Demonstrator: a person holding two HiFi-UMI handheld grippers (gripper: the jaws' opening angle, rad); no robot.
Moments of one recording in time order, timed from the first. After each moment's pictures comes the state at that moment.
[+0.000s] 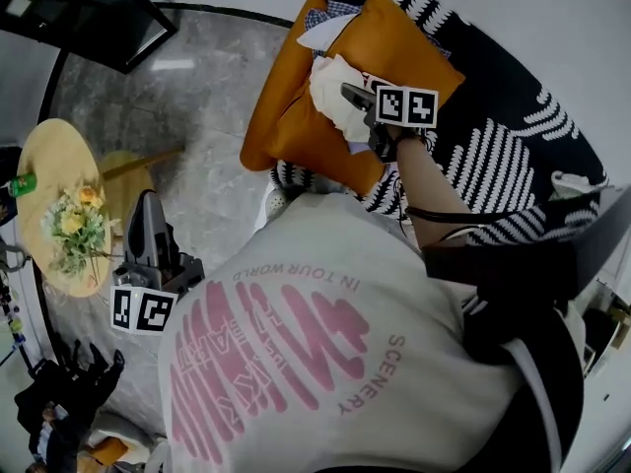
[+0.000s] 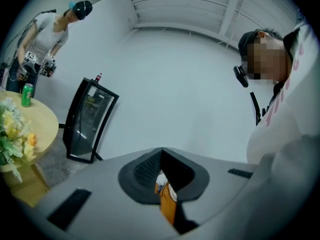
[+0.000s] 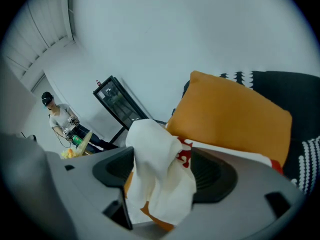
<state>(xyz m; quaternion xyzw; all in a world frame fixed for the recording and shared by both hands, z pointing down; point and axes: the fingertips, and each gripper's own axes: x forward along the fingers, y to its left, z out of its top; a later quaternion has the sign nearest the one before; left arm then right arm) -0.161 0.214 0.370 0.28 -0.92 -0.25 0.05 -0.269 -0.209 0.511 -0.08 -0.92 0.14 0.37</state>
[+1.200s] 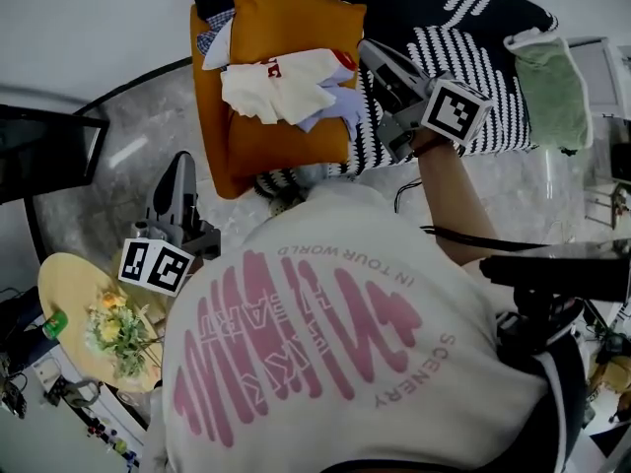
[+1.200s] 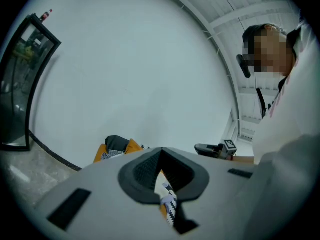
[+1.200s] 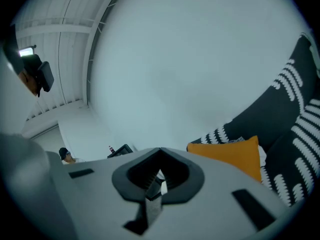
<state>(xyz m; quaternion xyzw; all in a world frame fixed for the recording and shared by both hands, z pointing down) -0.212 0.037 0.364 0.58 -0.78 -0.21 0.09 -0.111 -0.247 0.311 -0.01 -0.96 0.29 0.01</state>
